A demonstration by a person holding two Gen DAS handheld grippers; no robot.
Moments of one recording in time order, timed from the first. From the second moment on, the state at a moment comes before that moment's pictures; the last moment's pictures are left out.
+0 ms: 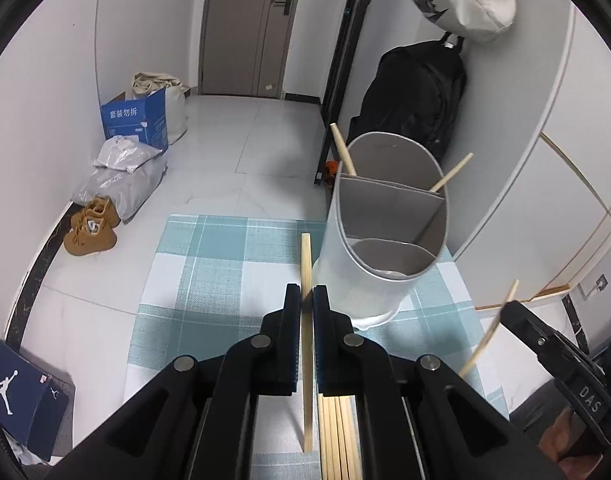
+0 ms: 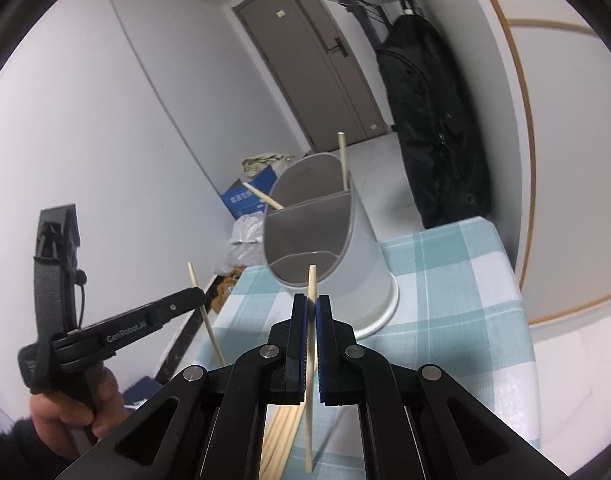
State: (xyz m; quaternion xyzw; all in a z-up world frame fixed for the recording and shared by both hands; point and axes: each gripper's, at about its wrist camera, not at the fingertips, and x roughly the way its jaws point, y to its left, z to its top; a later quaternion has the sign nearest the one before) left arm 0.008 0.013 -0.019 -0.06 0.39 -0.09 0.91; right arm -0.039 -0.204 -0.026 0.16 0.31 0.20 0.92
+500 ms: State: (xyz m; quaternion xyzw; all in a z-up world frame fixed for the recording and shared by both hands) left arm -0.010 0.003 0.010 -0.04 0.36 -0.12 0.92; right arm -0.043 -0.190 -0.010 0.12 0.29 0.21 0.93
